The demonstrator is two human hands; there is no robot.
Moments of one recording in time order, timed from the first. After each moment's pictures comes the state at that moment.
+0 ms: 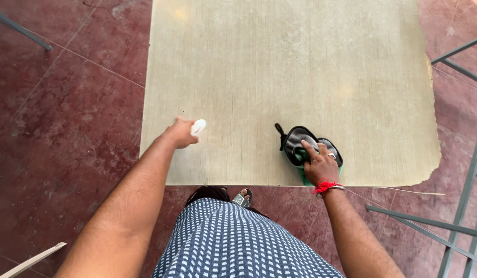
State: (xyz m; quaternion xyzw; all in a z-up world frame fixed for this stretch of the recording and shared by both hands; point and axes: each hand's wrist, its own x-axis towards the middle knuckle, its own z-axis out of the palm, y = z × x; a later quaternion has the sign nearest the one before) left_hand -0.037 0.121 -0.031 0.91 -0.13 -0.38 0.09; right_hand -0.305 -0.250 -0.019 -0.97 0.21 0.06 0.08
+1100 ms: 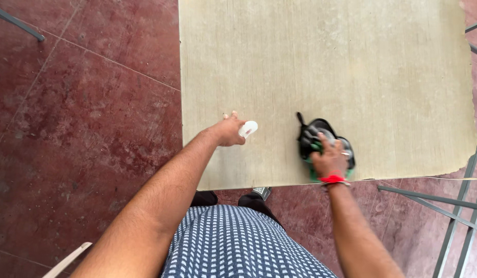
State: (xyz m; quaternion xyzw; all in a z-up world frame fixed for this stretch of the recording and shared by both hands) left_hand 0.012 0.140 -0.049 0.81 -0.32 -0.48 0.14; right_hand -0.237 -0.133 -0.063 -0.93 0.34 0.04 0.08
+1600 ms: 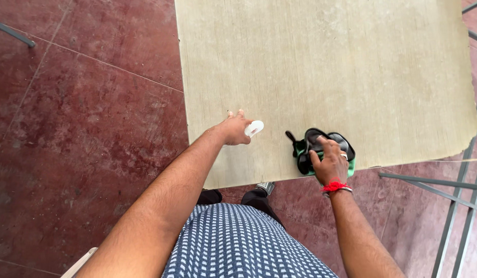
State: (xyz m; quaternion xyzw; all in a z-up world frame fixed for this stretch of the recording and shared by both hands) left_hand 0.009 0.142 -0.051 0.79 -0.38 -0.46 0.12; right_hand -0.269 -0.084 -0.049 -0.94 0.31 -0.03 0.13
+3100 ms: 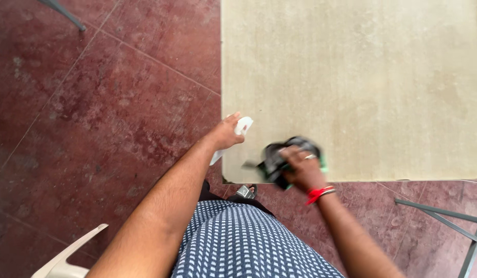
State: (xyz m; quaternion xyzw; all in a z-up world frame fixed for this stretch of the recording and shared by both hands) left_hand -0.004 0.259 -0.108 0.85 -0.24 -0.34 0.31; right_hand -0.228 0.016 -0.048 -0.99 -0.01 0.01 0.16
